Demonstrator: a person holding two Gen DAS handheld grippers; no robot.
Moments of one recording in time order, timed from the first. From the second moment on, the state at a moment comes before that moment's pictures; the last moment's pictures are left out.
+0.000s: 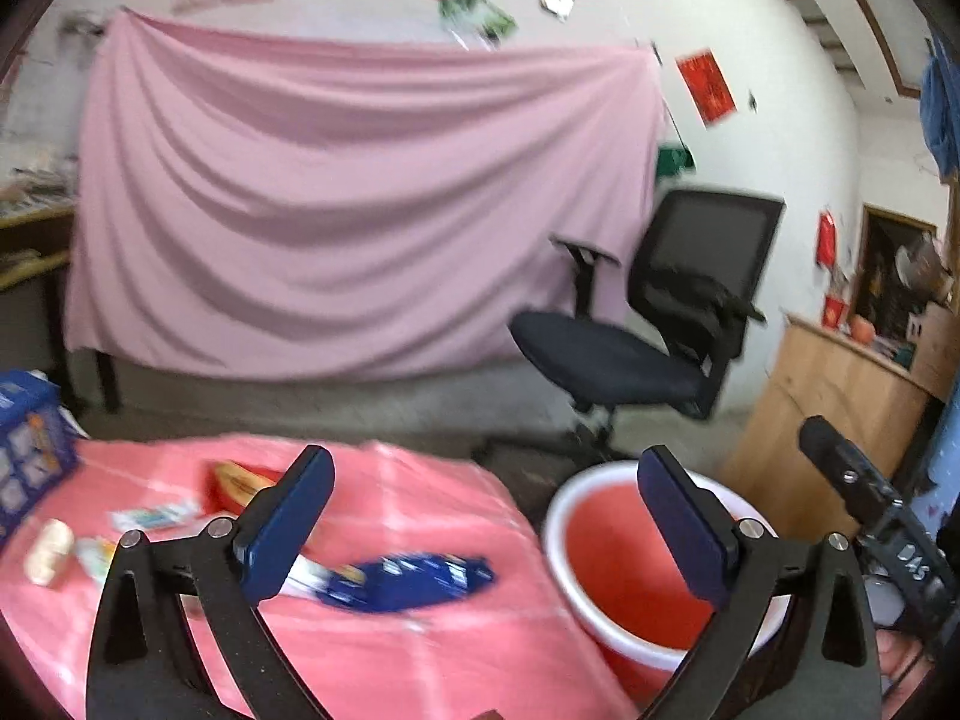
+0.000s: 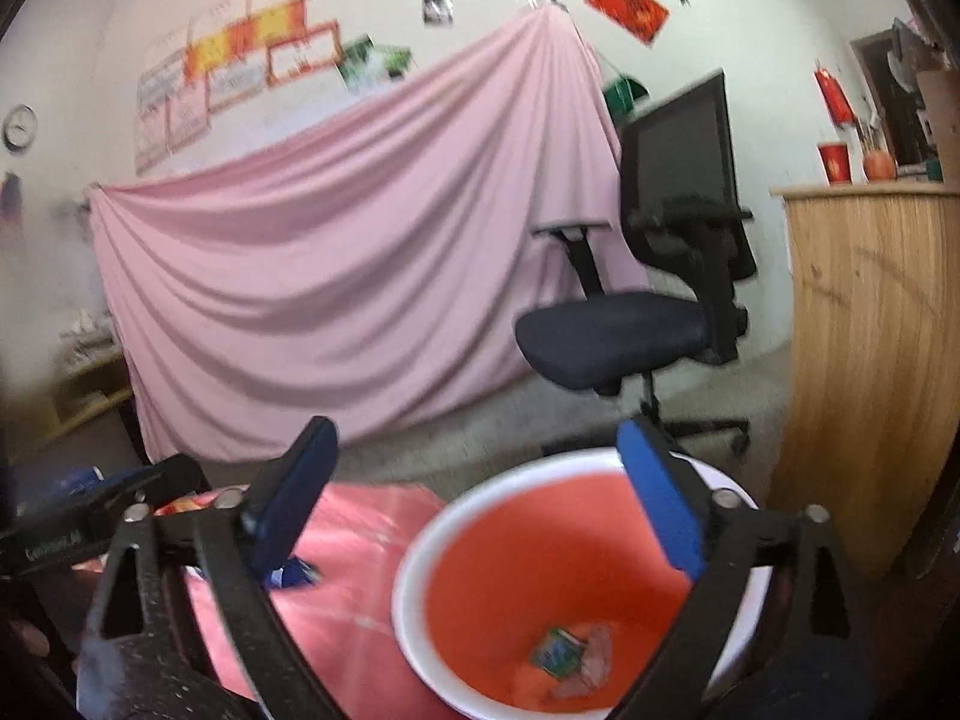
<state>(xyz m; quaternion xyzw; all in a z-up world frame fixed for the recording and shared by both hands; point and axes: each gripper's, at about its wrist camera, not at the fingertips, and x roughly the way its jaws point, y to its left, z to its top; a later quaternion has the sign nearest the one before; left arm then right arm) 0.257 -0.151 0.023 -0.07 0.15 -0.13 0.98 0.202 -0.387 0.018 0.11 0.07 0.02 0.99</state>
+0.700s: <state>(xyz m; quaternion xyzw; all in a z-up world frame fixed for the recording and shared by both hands) 0.170 0.012 -0.002 -0.03 0.11 0.03 0.99 0.198 -0.243 0.031 0.03 0.01 0.17 0.99</state>
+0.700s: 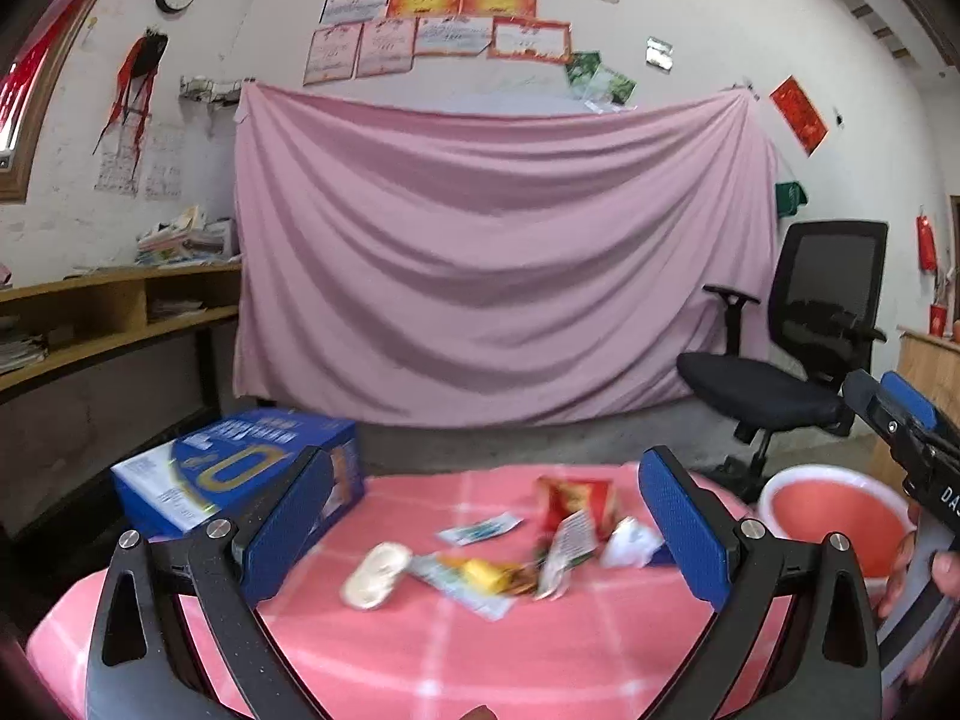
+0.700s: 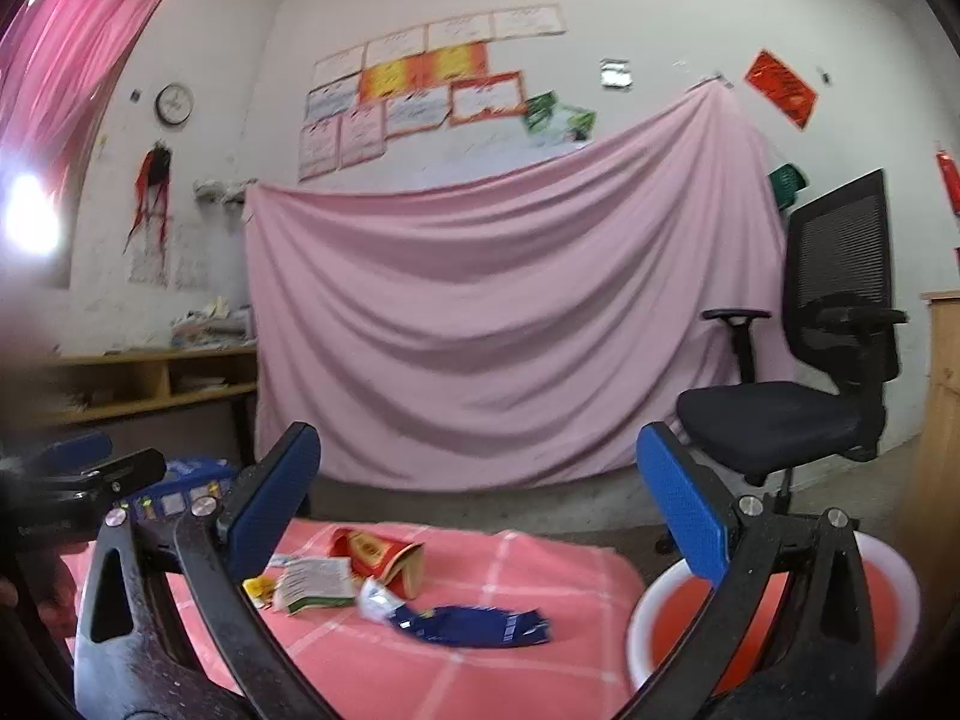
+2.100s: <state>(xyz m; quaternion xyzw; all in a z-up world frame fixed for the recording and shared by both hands) 0.290 0.081 -0.072 -0.06 0.44 0.02 0.90 0.338 -0.148 -0.080 -0.16 0.41 0.29 0.85</state>
